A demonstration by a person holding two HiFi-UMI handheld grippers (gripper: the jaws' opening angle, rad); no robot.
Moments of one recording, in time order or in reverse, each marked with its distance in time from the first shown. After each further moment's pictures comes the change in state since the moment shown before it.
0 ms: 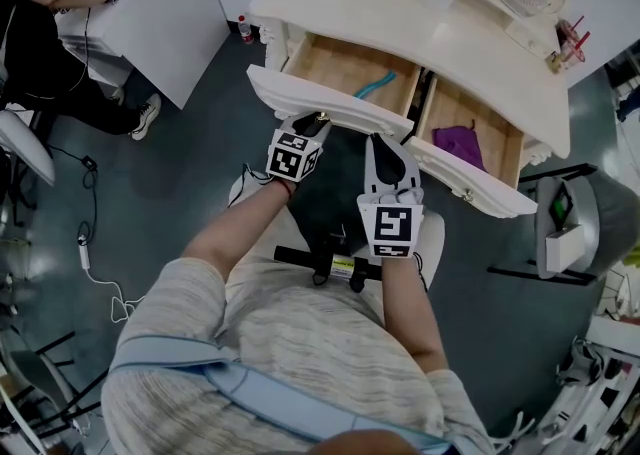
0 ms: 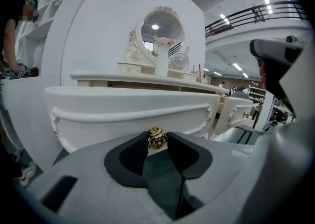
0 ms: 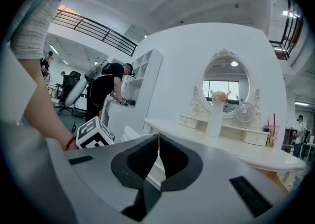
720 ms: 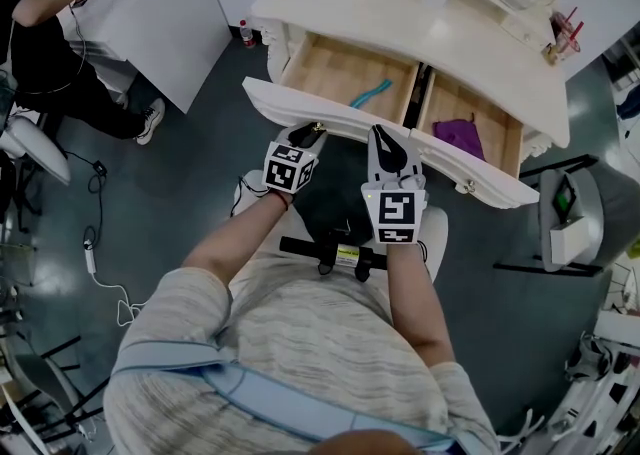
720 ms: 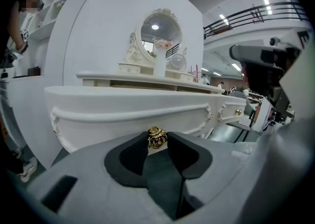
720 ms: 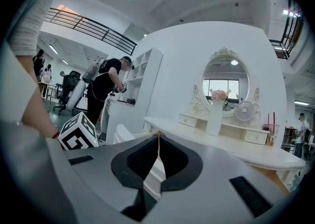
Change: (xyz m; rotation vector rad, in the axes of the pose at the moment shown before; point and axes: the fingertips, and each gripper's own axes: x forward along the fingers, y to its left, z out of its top) left arm -0.034 -0.012 -0.019 -0.008 0.002 -0.005; right arm -0.001 -0.002 -0.003 0.002 0.015 0.001
